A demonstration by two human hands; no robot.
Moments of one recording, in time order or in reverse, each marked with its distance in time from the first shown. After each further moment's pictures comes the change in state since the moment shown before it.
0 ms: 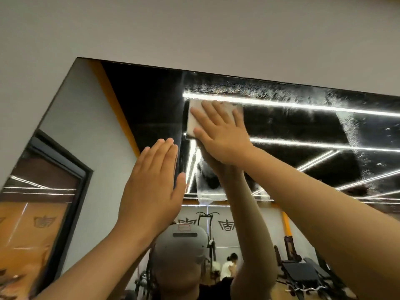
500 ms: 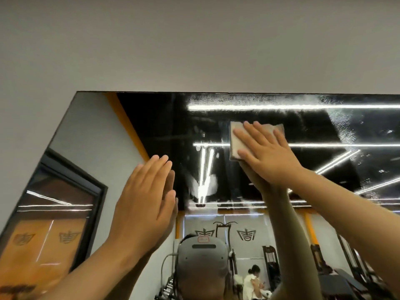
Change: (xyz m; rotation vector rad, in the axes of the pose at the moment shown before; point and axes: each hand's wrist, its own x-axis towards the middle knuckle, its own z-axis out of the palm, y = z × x) left_hand 0.009 0.006 -0.005 0.007 -0.027 0.043; right_hand -0.056 0.106 -0.016 0.042 0.000 0.072
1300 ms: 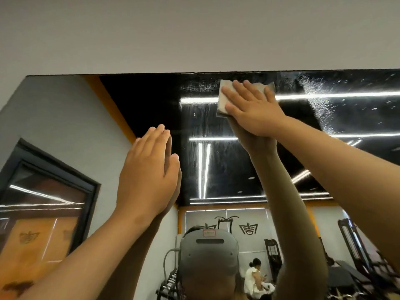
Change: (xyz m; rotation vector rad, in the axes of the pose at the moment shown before) left_hand 0.052 0.083 0.051 -0.042 0.081 -0.118; right_hand 0.046 0.071 -0.018 -0.019 -0.023 0.043
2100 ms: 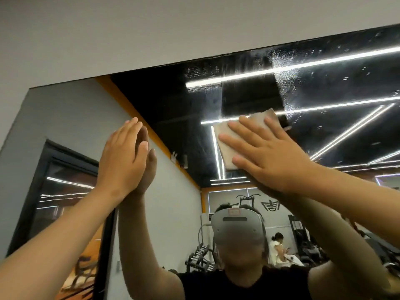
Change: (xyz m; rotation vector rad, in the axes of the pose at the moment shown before) left_hand 0.006 0.018 -0.012 0.134 -0.090 -0.059; right_hand -0.159 0.053 0.019 -0.014 -0.036 -0.291
